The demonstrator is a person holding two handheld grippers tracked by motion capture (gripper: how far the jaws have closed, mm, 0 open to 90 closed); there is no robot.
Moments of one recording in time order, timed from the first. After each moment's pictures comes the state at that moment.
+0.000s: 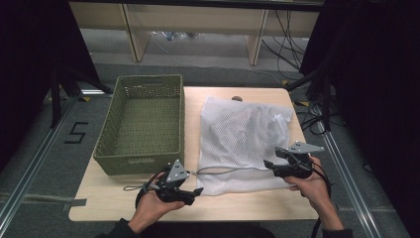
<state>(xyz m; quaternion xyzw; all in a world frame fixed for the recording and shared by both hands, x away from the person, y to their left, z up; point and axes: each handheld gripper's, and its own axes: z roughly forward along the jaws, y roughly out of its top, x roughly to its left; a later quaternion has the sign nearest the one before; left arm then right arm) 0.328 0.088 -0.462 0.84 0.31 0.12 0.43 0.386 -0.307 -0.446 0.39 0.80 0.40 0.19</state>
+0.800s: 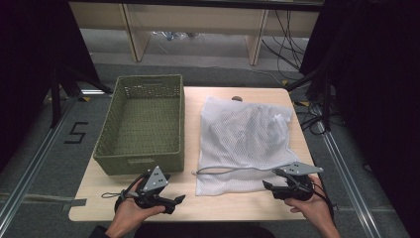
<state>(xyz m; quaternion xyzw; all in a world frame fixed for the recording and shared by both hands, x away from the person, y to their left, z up) 0.311 0.134 -0.471 0.84 0.30 0.14 0.42 0.335 -0.300 -0.465 0.39 0.82 0.38 0.17</state>
